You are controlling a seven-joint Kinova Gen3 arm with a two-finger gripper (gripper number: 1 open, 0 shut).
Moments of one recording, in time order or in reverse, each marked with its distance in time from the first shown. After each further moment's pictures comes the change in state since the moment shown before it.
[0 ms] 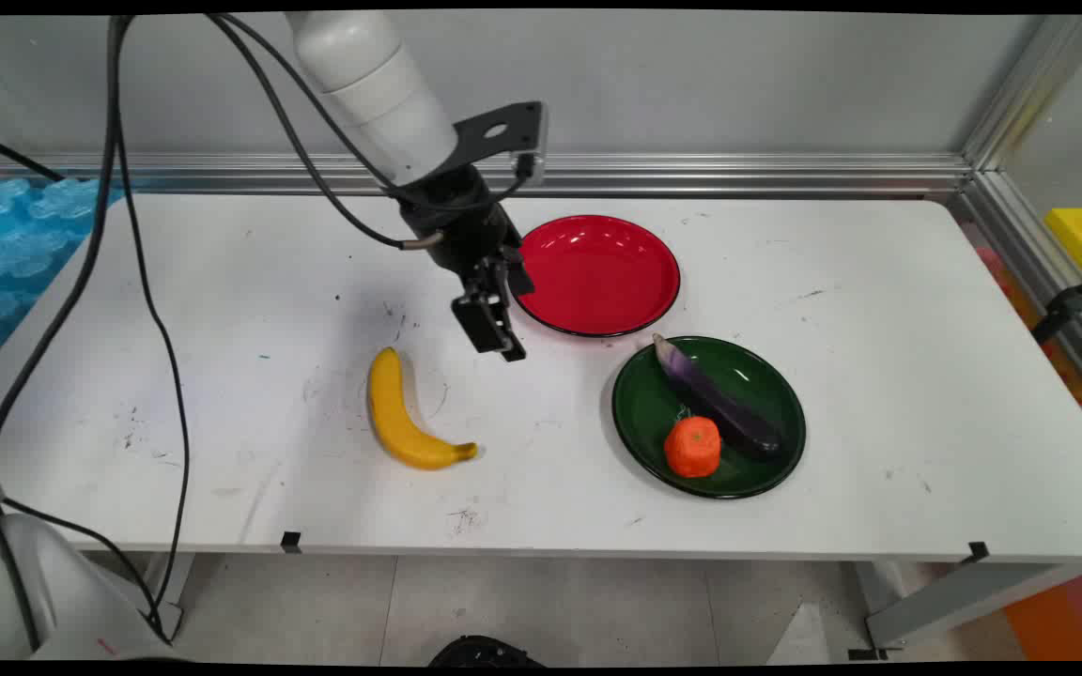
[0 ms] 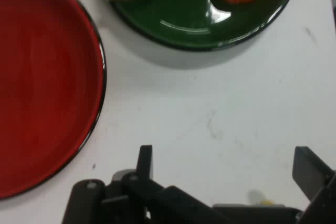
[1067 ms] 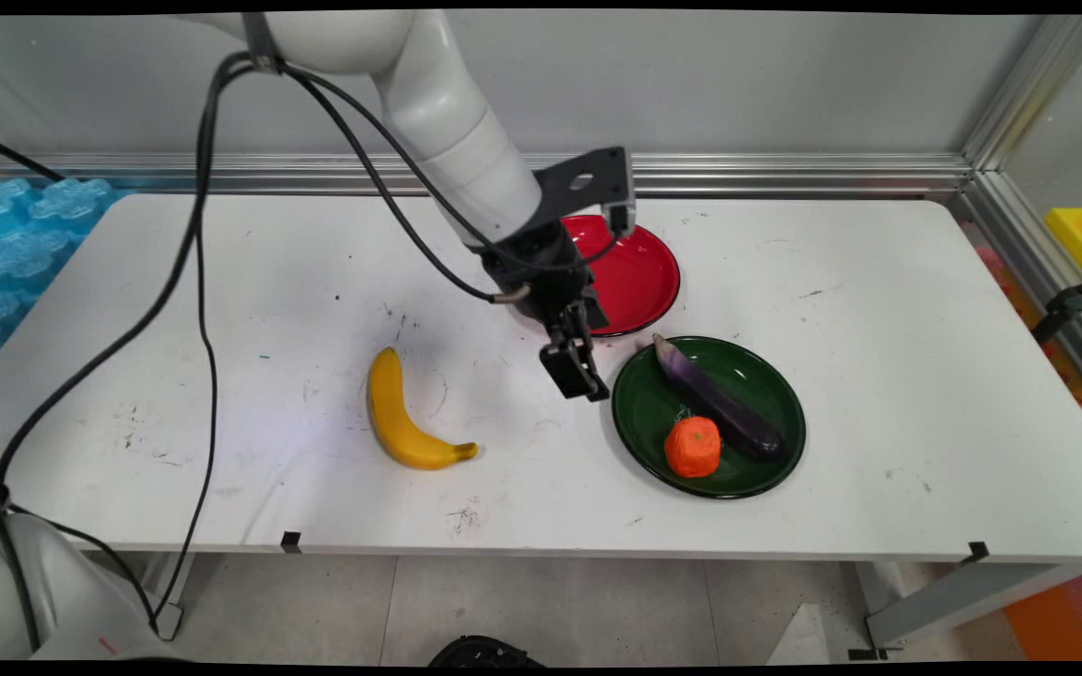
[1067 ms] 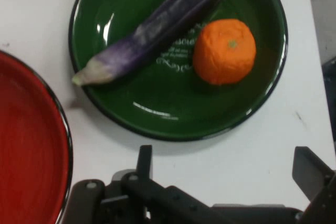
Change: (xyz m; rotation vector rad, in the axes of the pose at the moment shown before) arm 0.049 0.031 0.052 0.021 0.076 -0.008
